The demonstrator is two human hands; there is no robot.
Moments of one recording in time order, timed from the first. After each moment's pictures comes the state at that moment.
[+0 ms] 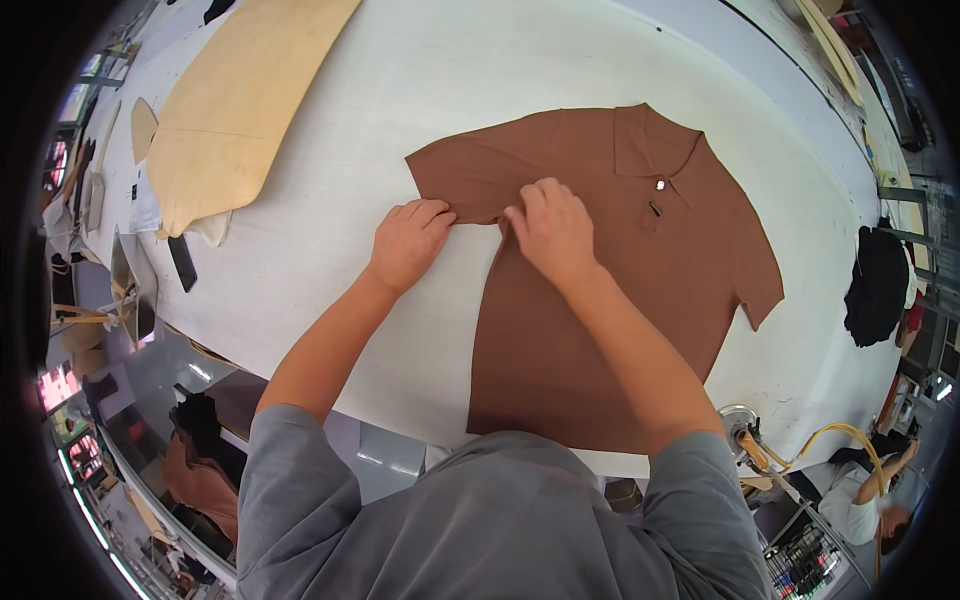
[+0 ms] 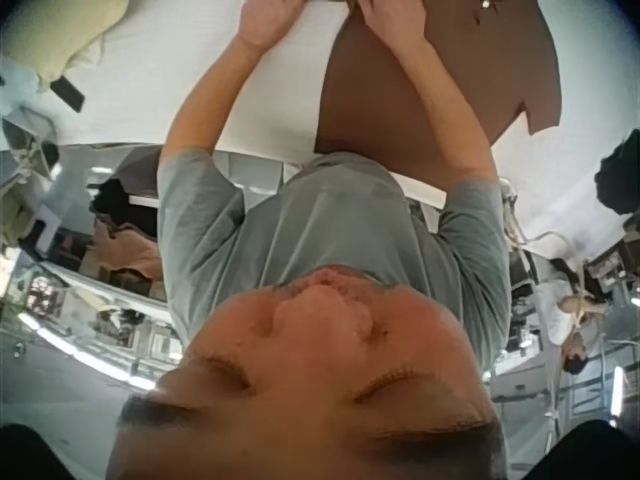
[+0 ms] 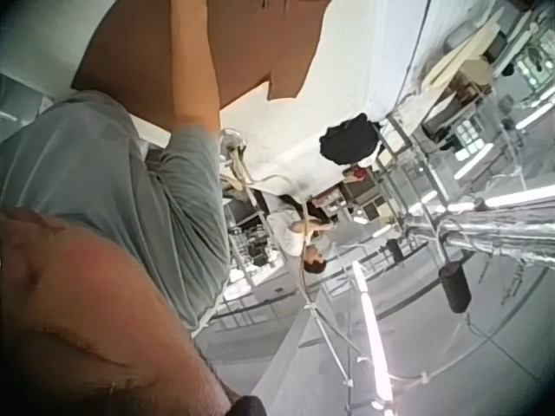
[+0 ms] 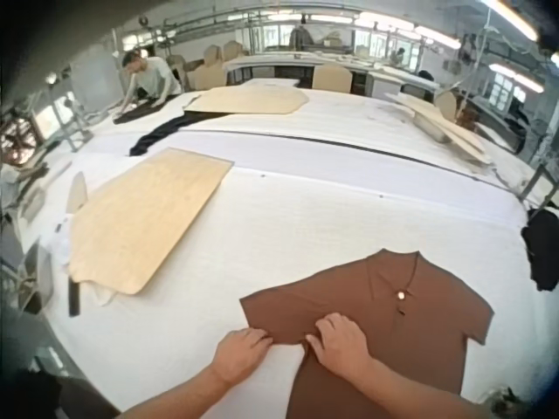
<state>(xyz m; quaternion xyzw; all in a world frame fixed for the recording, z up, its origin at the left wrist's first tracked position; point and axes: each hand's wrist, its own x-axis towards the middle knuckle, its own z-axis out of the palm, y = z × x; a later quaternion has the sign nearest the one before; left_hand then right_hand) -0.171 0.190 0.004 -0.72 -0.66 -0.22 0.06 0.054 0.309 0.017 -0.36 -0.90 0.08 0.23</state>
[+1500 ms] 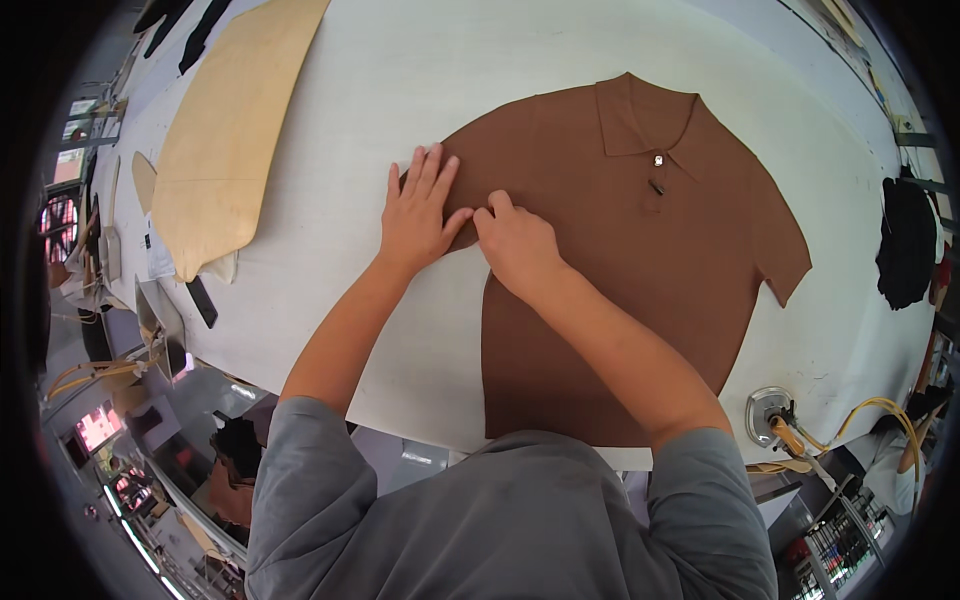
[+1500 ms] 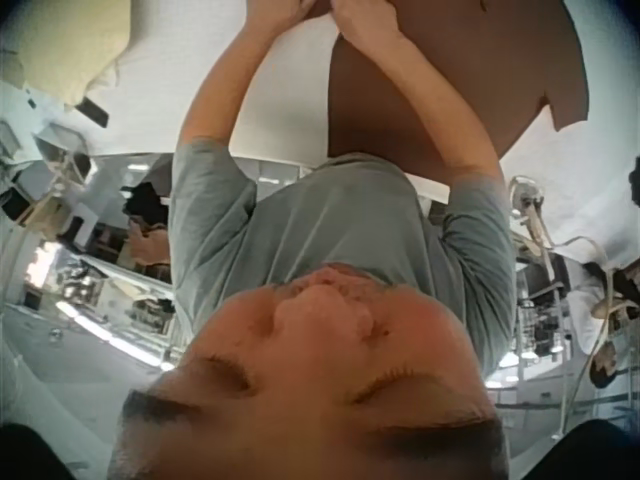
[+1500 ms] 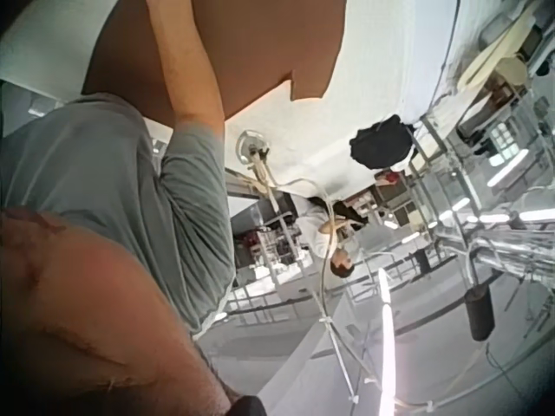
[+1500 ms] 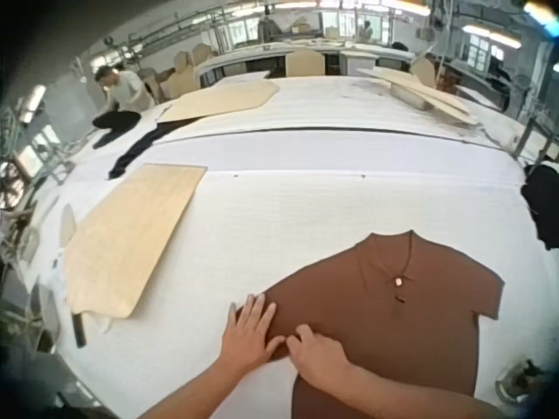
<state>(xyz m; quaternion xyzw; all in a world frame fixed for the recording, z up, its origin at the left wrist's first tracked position) -0.164 0.245 -0.012 -0.69 -0.71 -0.15 0.03 0.039 0.285 0.025 -0.36 -0.91 0.20 0.08</state>
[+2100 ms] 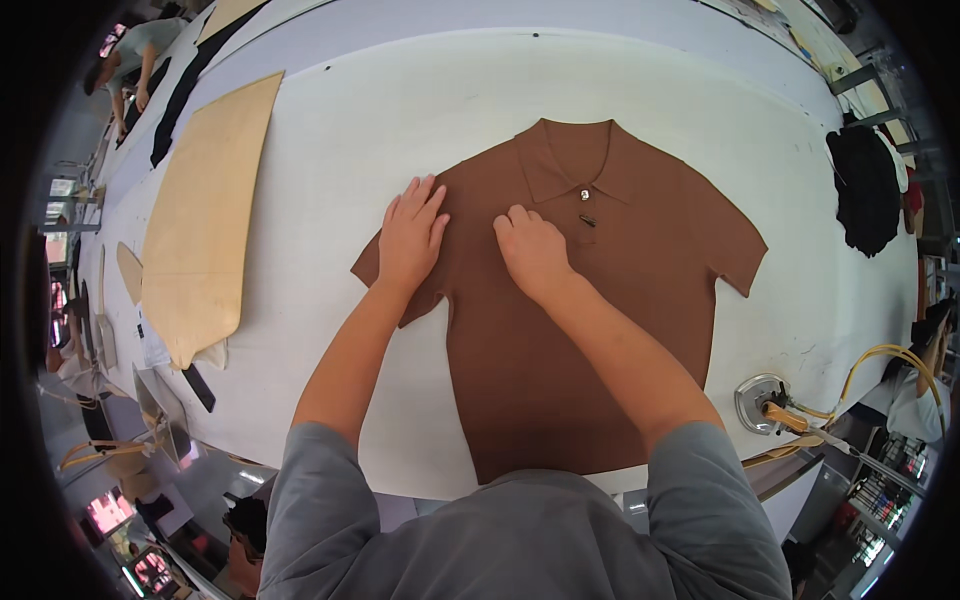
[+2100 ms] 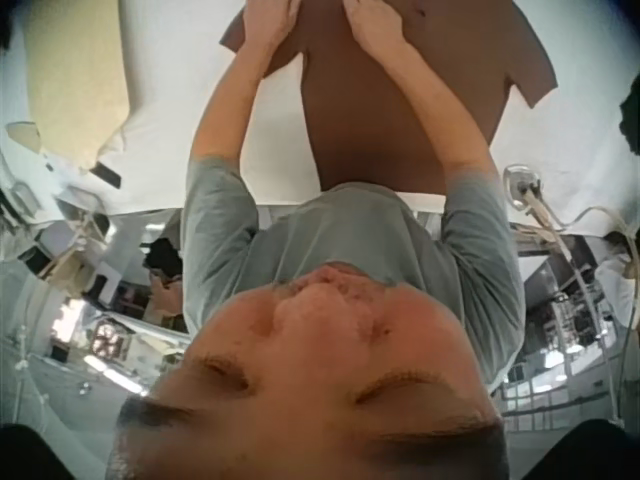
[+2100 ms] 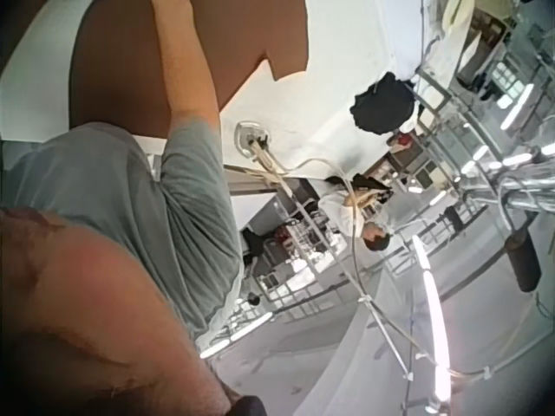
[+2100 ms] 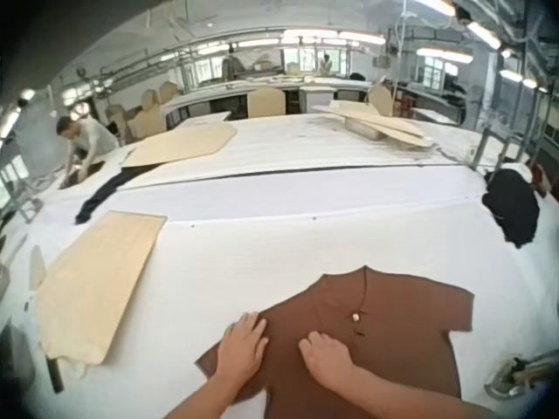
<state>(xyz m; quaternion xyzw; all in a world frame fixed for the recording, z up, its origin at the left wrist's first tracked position) -0.117 0.334 0.008 -0.73 -0.65 -0.21 0.00 0.105 0.356 0.017 -0.46 -0.88 0.05 0.08</state>
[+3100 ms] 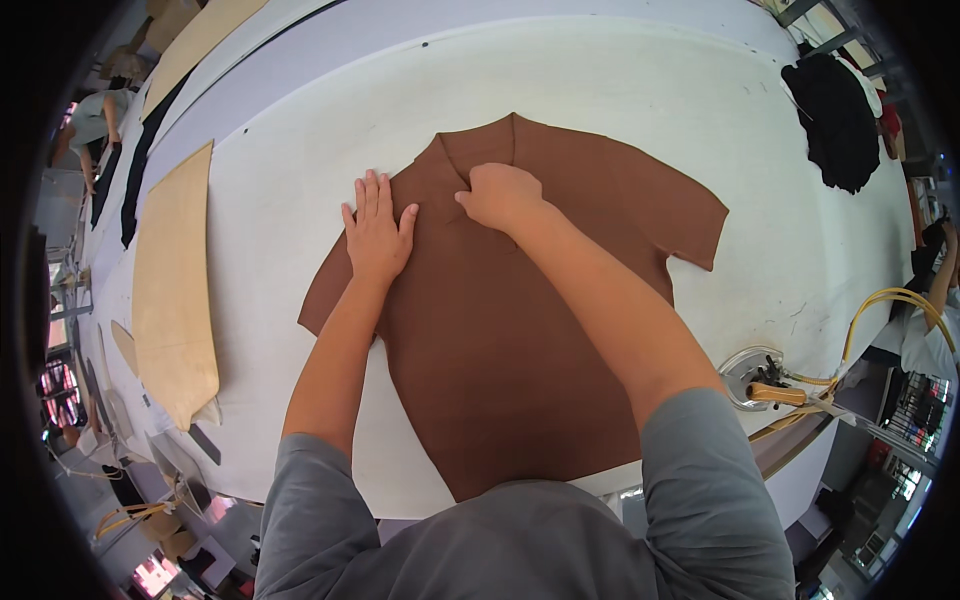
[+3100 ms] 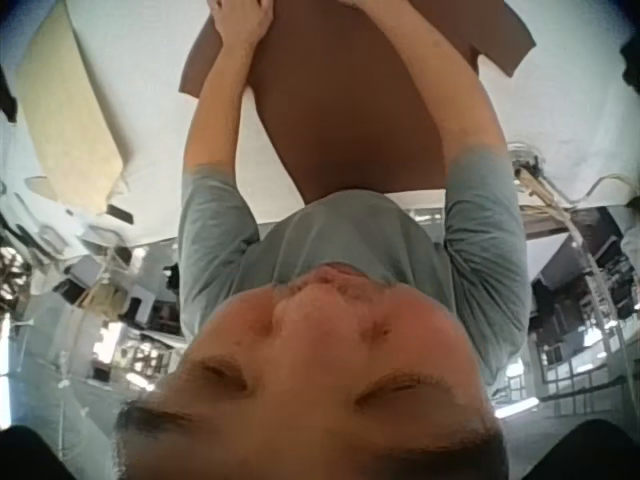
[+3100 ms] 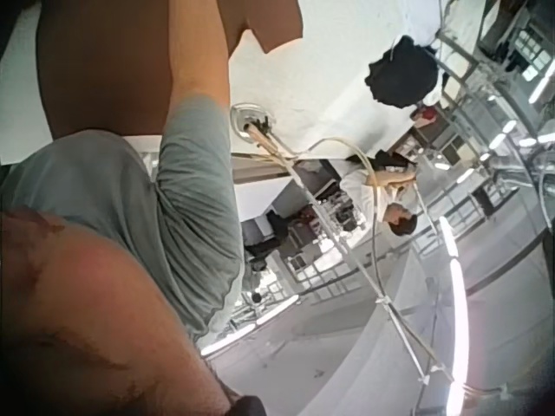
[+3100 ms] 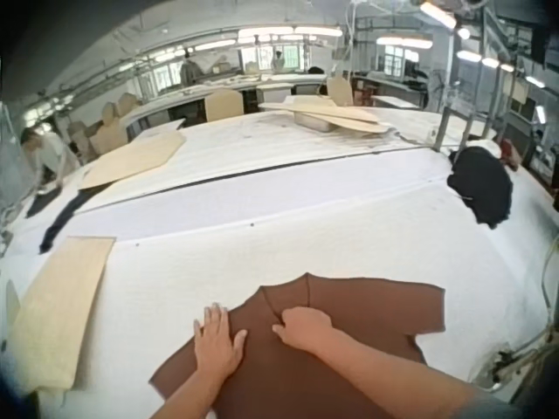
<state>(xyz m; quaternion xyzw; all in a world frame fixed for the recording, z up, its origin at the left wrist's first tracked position) -0.044 0.408 -0.034 -0.70 -0.71 -0.09 0.04 0.179 0.468 0.056 -0.61 -0.73 0.31 -0.06</state>
